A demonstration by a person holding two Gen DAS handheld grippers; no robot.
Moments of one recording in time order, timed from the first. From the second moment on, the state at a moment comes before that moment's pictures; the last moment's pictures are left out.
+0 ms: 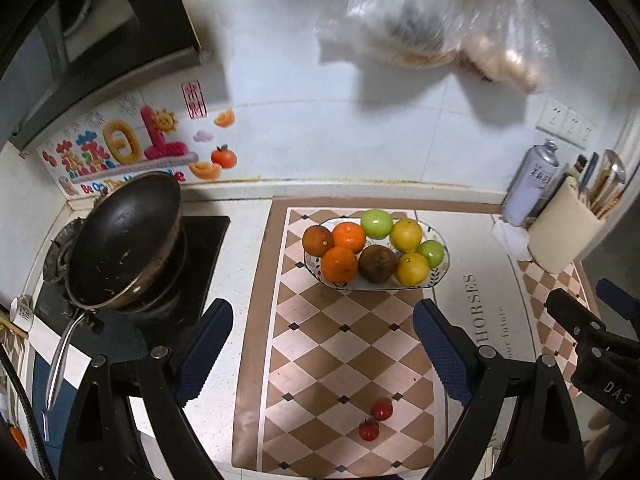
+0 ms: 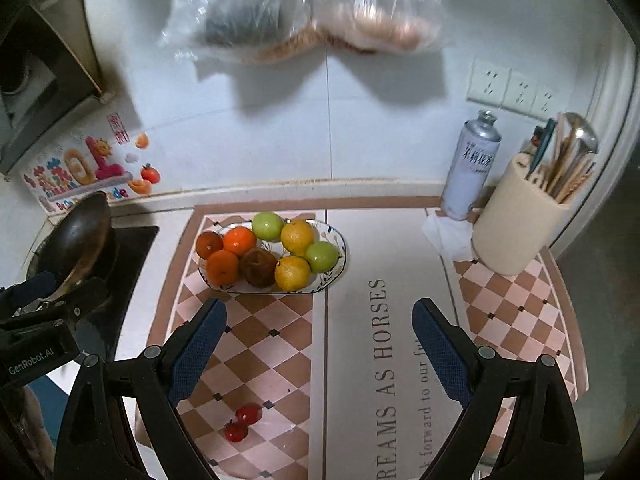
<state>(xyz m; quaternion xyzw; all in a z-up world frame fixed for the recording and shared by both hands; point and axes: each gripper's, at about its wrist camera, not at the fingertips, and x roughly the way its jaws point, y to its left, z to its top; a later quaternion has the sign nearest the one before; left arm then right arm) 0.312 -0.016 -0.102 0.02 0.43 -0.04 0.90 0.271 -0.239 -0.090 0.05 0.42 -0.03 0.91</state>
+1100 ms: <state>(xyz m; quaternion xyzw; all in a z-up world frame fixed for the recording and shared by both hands) 0.301 0.031 -0.279 0.06 0.60 0.08 0.79 0.290 -0.186 -0.336 0.18 0.66 0.10 0.72</state>
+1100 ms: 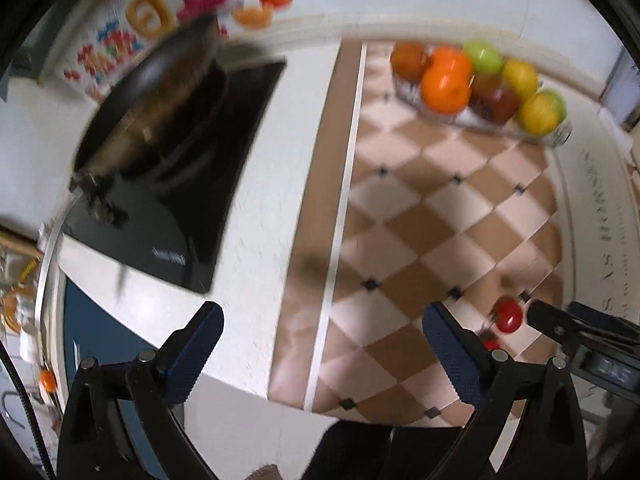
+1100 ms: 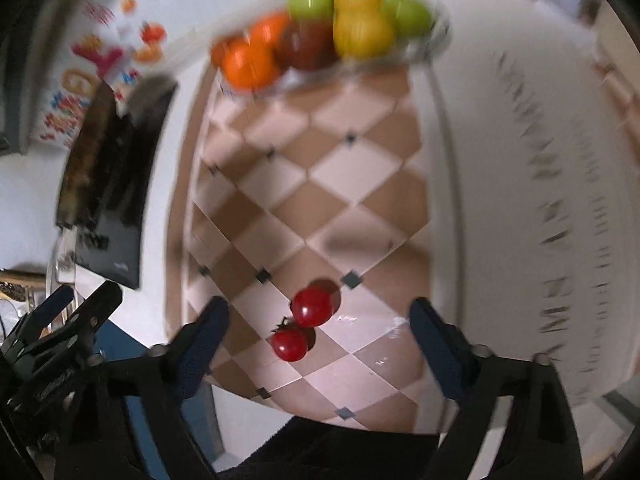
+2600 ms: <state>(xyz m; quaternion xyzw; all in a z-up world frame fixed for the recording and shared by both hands) 0.306 -0.085 -0.346 0.03 0.68 -0.12 0.72 0.272 -0.270 -0.311 0.16 0.61 0.05 0.77</state>
